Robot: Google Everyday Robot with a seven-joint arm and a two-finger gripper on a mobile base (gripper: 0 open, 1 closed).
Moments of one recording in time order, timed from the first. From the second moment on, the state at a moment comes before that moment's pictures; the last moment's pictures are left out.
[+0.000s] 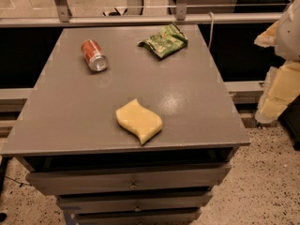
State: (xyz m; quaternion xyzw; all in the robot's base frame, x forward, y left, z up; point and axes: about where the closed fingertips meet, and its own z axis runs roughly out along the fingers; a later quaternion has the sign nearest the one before) arm 0.438 -0.216 0.977 -0.60 0.78 -0.04 0.16
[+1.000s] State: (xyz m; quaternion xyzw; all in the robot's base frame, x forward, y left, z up) arm 0.448 -0.153 0.943 -0.61 0.76 0.02 0.21
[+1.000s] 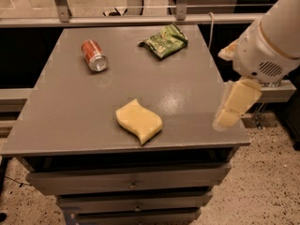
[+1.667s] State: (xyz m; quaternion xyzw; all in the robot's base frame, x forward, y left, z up) arm 0.445 -0.066 0.924 -0.61 0.73 0.12 0.27
